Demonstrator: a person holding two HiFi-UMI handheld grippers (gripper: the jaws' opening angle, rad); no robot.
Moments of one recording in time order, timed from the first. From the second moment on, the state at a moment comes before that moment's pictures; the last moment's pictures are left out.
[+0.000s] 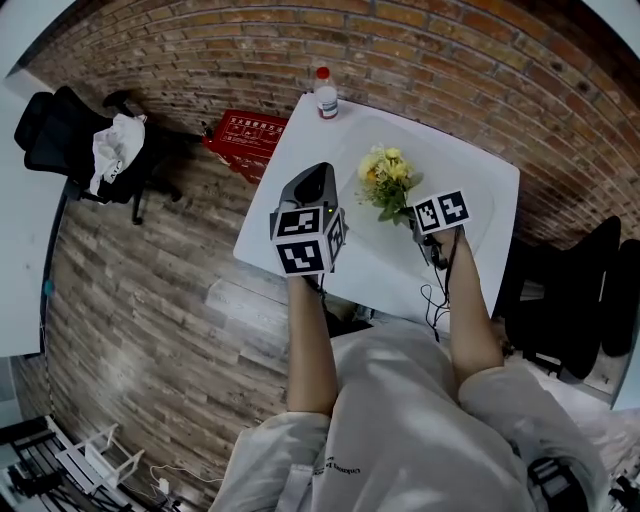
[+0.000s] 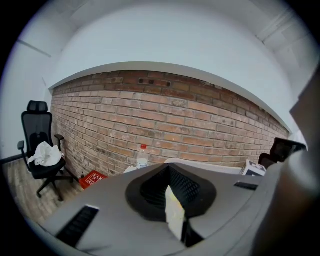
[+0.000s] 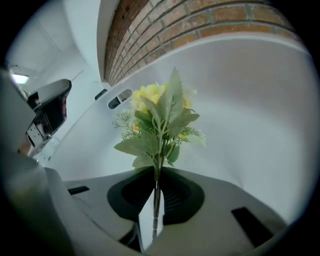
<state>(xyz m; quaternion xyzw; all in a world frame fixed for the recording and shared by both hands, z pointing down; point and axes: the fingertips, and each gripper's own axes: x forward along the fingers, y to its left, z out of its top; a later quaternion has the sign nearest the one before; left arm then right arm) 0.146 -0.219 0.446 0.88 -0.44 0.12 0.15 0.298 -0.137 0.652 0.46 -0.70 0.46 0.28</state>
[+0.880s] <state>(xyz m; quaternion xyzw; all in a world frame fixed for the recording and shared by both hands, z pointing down) 0.140 -0.216 0.434 0.93 -0.33 0.14 0.11 0.297 -0.142 0.476 0.67 -0.68 0.27 0.13</state>
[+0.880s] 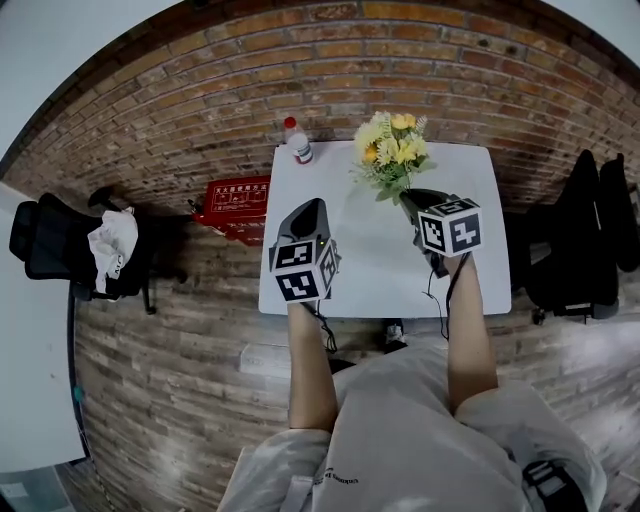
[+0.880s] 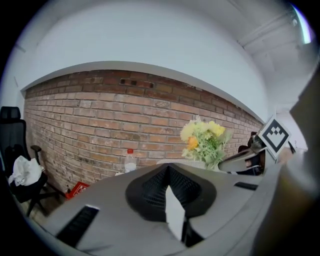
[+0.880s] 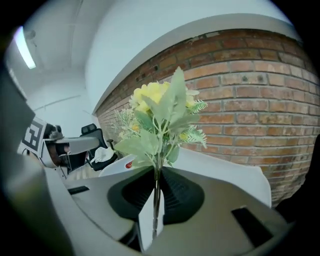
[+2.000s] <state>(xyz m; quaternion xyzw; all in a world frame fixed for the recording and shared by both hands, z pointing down) -0.009 -0.266 0.475 0.94 -0.25 0.18 0.12 0.175 -0.139 0.417 0.80 -0.56 0.19 0.10</state>
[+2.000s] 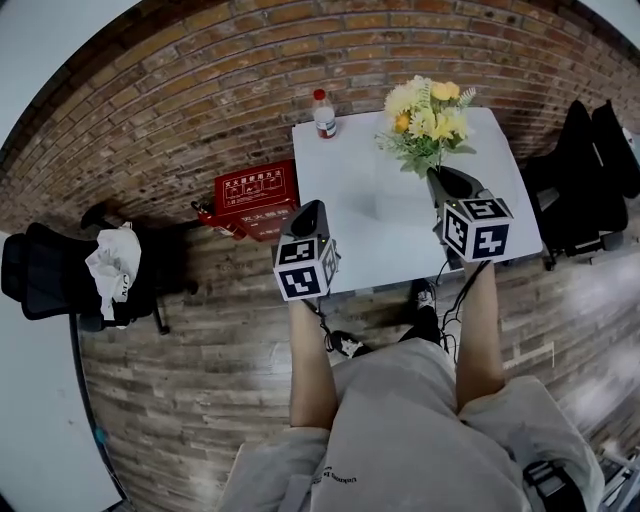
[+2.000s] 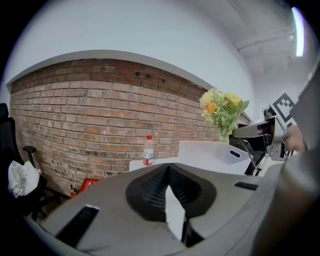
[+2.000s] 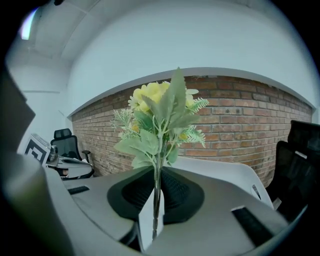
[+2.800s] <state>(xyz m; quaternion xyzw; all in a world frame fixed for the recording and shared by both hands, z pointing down) -0.134 -0.323 0.518 0.92 -0.30 0.18 0.17 0.049 -0.249 0.458 0.75 -0.61 0.21 0.13</state>
